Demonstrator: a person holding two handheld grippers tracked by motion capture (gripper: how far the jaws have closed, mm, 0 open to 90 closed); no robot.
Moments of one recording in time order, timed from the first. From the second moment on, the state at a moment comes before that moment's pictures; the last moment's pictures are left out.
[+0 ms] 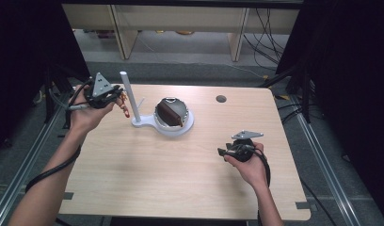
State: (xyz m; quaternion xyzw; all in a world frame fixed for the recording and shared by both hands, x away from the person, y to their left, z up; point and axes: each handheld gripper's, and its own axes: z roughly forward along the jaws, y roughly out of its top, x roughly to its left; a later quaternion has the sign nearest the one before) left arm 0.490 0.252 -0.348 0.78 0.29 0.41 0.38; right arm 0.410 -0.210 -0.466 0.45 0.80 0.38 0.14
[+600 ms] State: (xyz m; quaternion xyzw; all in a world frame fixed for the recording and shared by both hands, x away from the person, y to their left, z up) left arm 0.489 0.252 -0.358 0.78 0.30 0.39 0.38; right arm 0.410 -0.210 -0.467 0.44 0.80 0.38 0.15
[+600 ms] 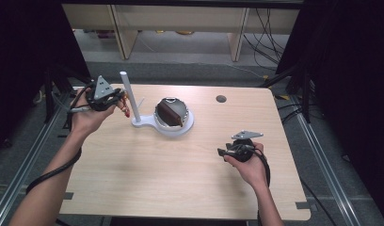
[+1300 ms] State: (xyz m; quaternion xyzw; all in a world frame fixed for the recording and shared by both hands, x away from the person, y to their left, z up) left arm 0.492 0.245 -0.375 0.79 0.30 0.38 0.38; right arm 0.409 -0.210 -0.466 0.45 0.80 0.38 0.13
